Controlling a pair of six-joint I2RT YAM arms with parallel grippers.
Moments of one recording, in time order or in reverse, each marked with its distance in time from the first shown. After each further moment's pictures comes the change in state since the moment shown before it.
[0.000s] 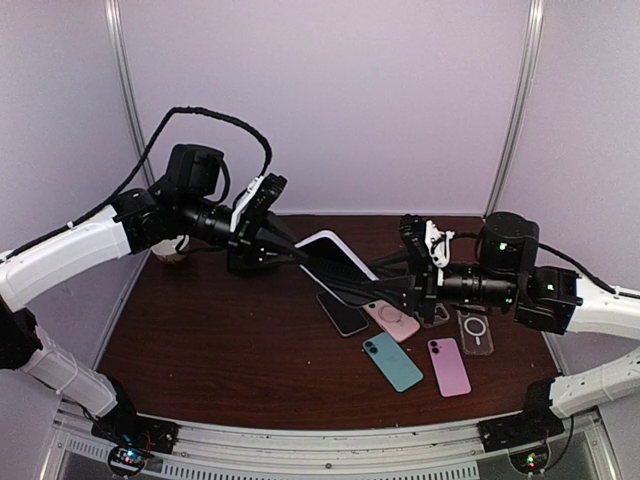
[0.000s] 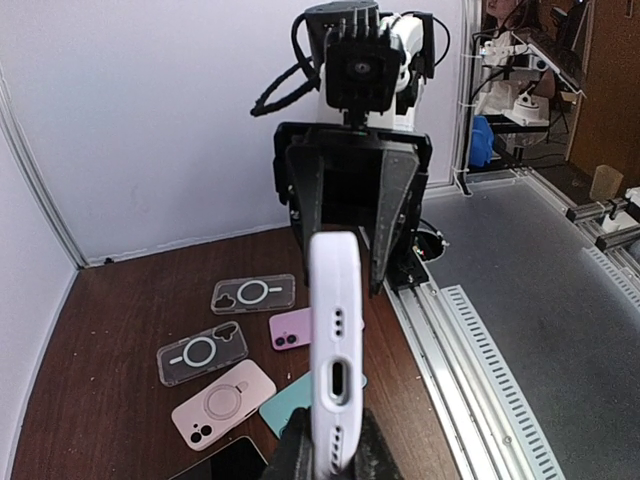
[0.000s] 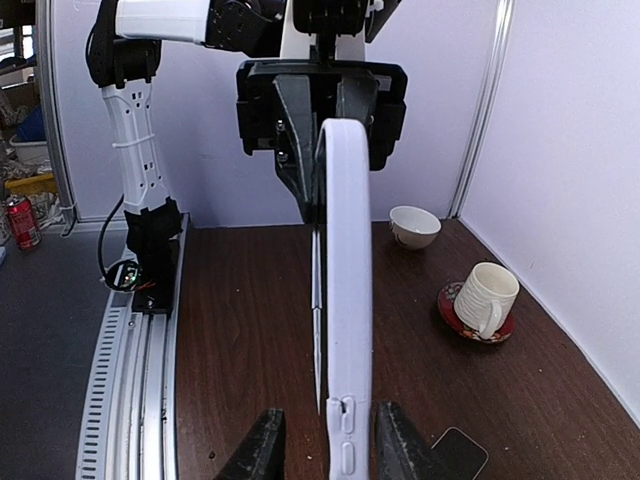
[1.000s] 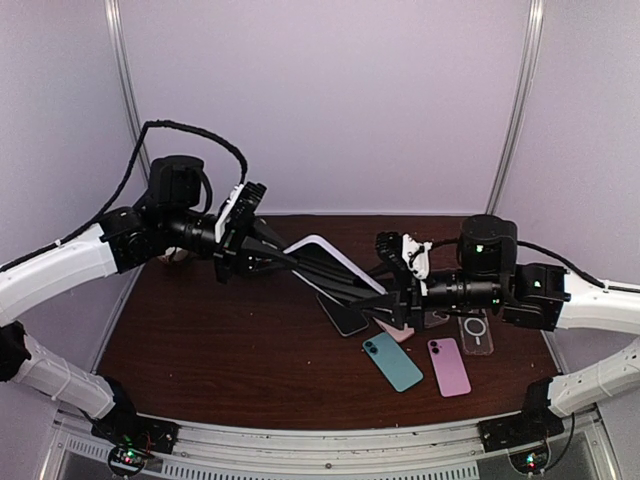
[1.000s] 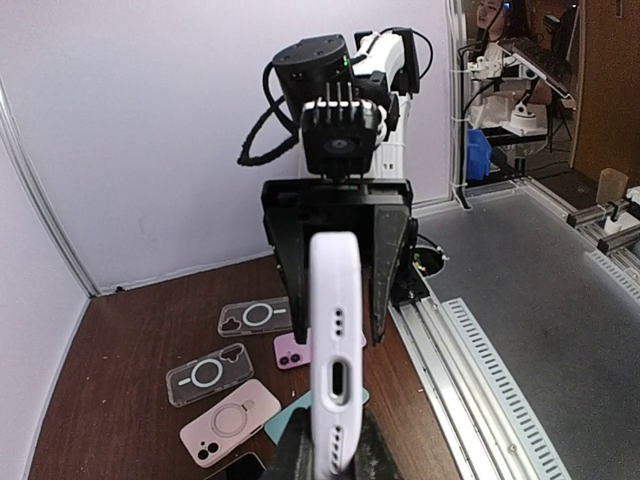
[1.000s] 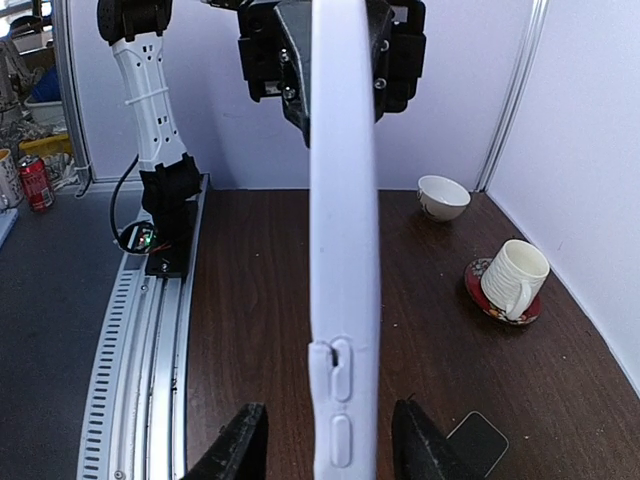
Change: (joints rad) left arm 0.000 -0.103 -0.148 0.161 0.019 -0.041; right arm 0.028 0.080 0.042 -0.082 -0.031 -0.043
